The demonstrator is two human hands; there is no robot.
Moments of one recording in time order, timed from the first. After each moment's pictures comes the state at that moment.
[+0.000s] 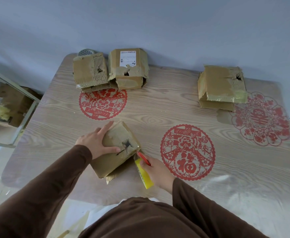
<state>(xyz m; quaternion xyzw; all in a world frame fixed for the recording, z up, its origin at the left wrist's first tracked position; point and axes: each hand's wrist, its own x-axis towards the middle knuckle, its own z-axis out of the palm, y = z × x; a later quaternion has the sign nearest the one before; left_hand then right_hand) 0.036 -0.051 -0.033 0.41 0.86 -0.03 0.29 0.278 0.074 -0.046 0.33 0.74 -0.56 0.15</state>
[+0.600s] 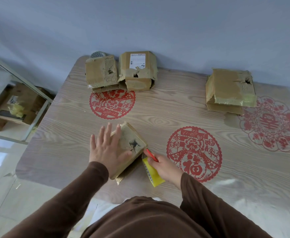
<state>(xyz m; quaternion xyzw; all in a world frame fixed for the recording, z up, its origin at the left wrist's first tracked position) 0.102 -0.076 -0.040 0.39 0.91 0.00 0.12 0.274 0.084 -0.055 0.33 0.73 -0.56 0.19</state>
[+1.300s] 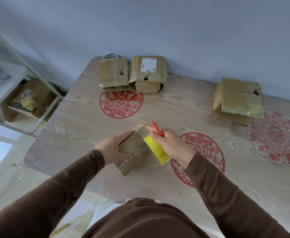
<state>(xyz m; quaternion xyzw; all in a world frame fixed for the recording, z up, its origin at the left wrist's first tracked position) 0.072 -0.076 -0.019 0.36 0.84 0.19 0.36 0.230 0.126 0.031 0.25 0.74 -0.61 0.09</state>
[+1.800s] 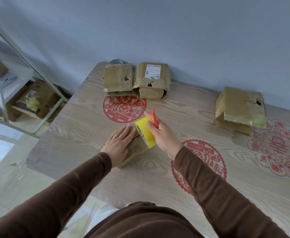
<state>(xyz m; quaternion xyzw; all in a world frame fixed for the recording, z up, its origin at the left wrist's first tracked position) 0.072 -0.063 -0.027 0.46 0.86 0.09 0.21 0.186 0.121 0.047 0.23 0.75 -0.63 0.00</state>
